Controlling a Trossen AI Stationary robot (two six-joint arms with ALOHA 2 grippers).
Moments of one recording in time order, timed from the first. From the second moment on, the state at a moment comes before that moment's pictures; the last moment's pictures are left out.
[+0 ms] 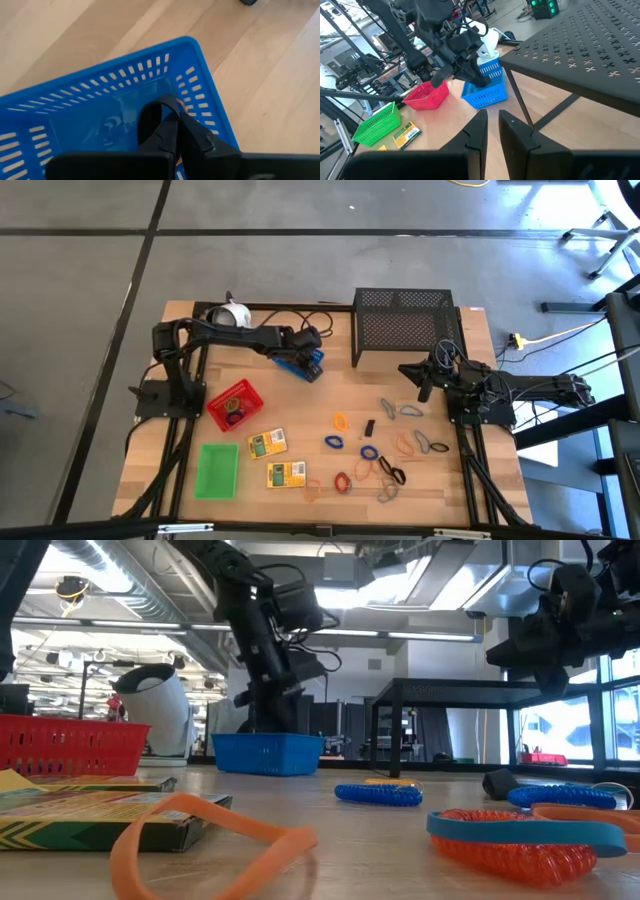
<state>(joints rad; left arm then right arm) 0.29 1.81 1.19 -0.48 -0.10 -0.41 0.00 0.21 0.09 -0.05 0.31 0.54</state>
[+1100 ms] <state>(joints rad) 0.33 1.80 1.43 -0.63 -0.01 -0.29 0.00 0.21 0.09 -0.07 0.31 0.54</state>
